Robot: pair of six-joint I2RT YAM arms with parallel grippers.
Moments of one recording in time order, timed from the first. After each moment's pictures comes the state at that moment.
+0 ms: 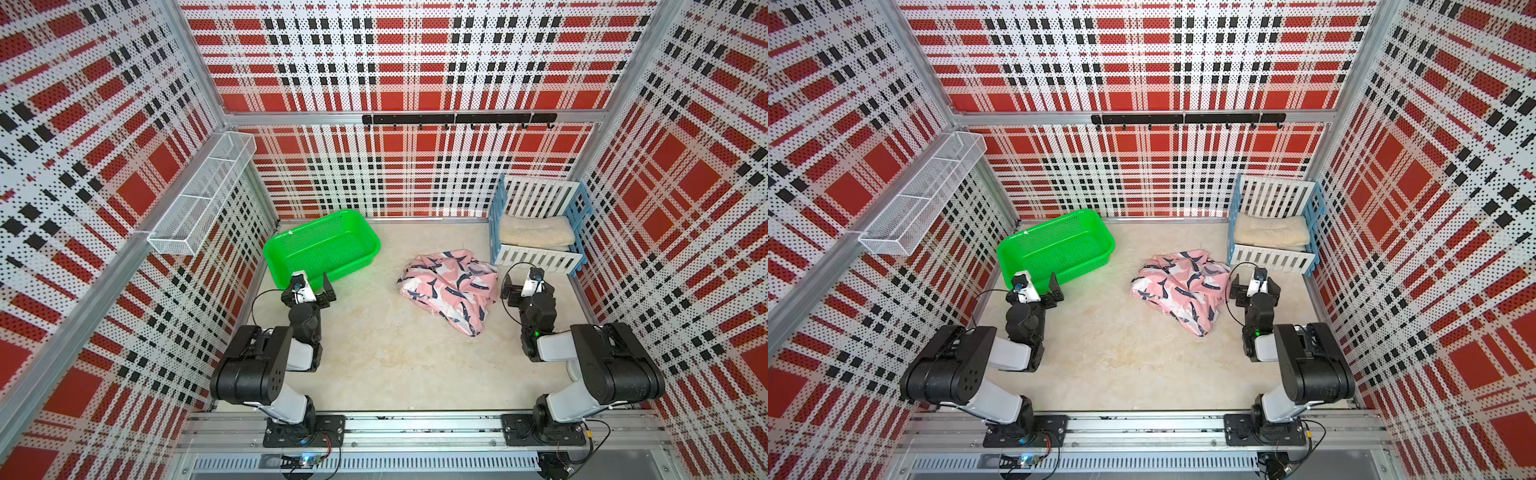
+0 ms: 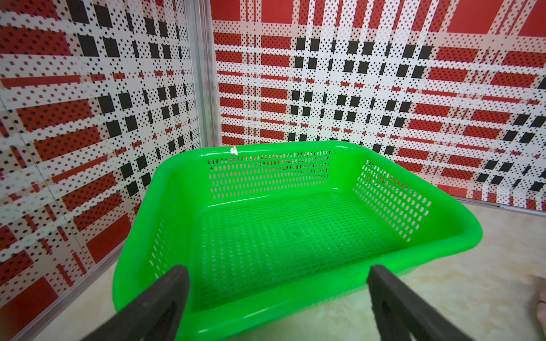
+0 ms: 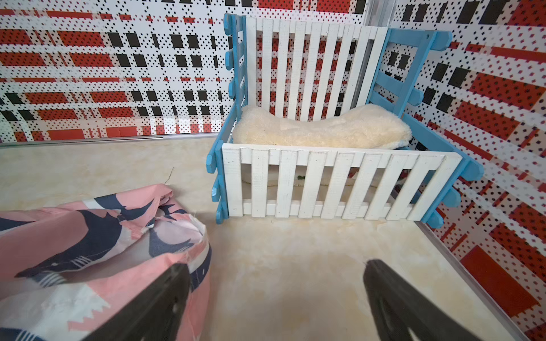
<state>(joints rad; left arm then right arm) -0.03 1.56 0.22 1.35 -0.25 -0.07 0.04 1.55 0.30 1.11 0.22 0.00</state>
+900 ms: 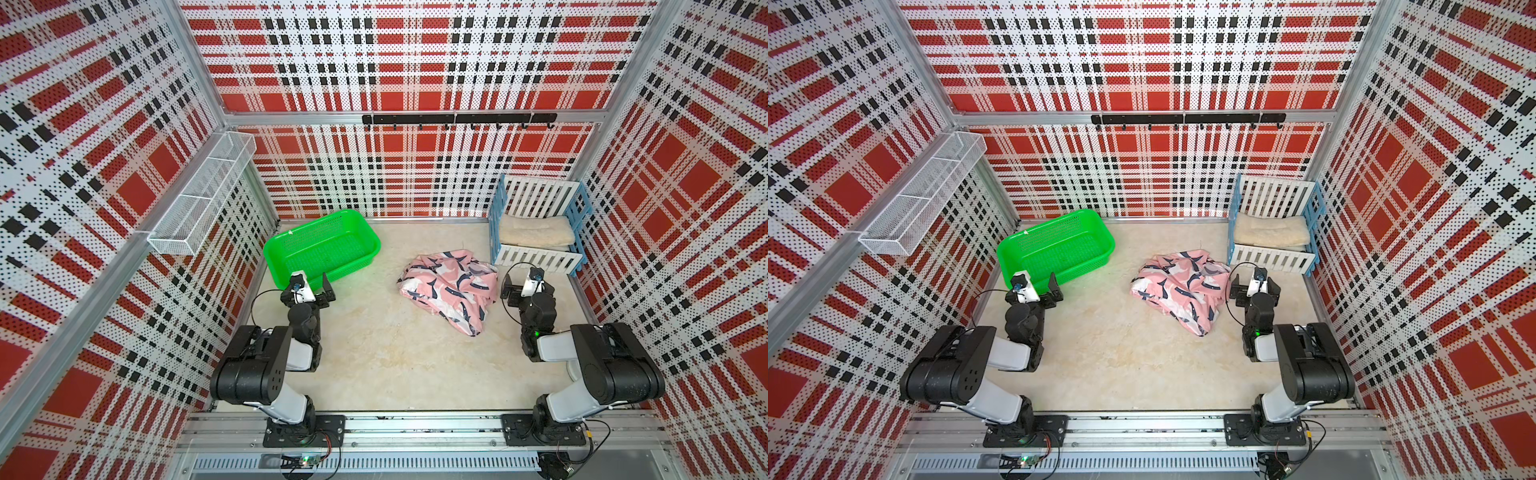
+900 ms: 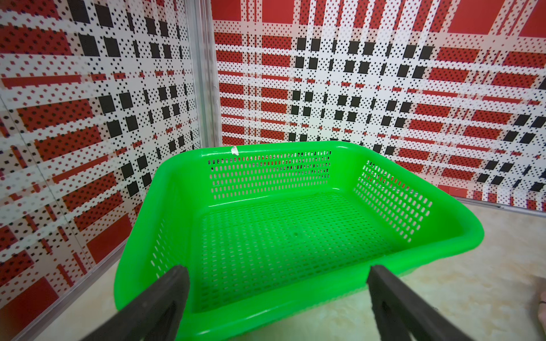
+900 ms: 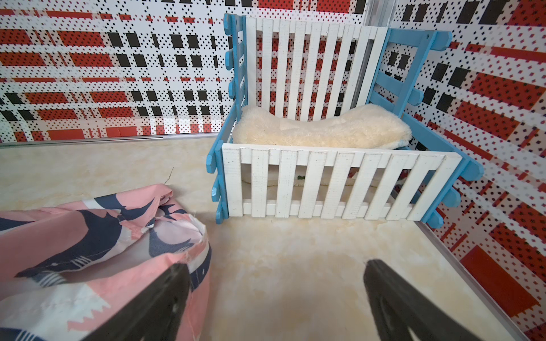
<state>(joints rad) -0.02 1.56 0.22 1.35 -0.24 -0.07 0.04 1.55 0.30 1.11 0.22 0.00</state>
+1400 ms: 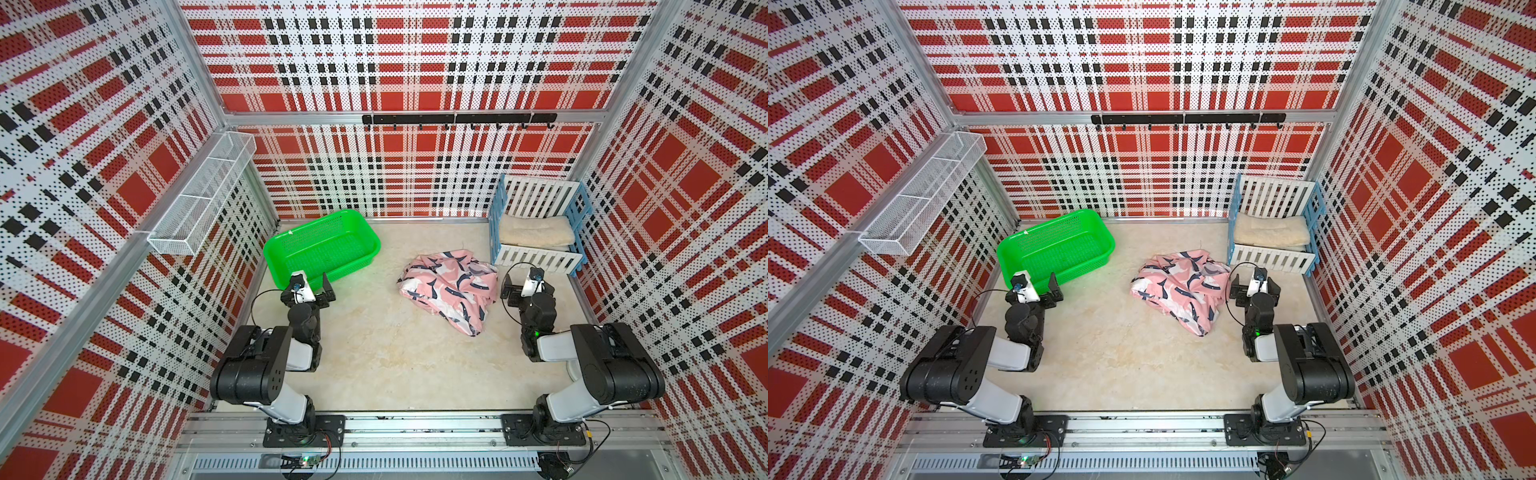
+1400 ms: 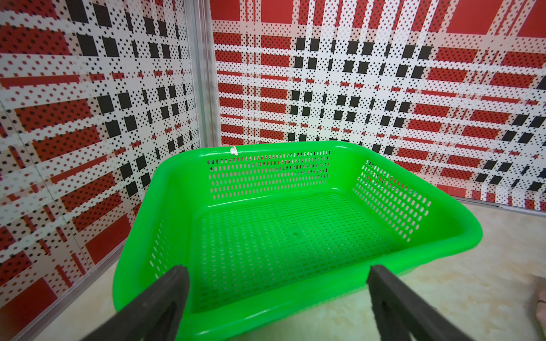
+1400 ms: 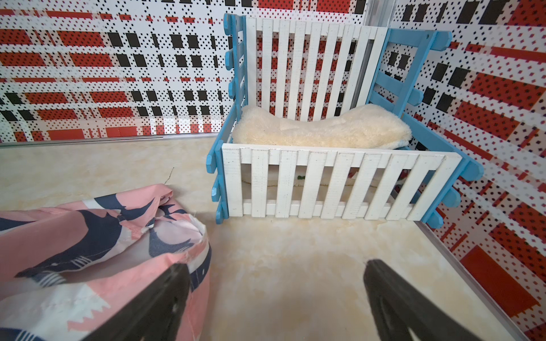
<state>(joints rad) -0.02 1.56 0.22 1.35 -0.23 -0.07 0.04 1.55 0.30 1.11 0.22 0.00</state>
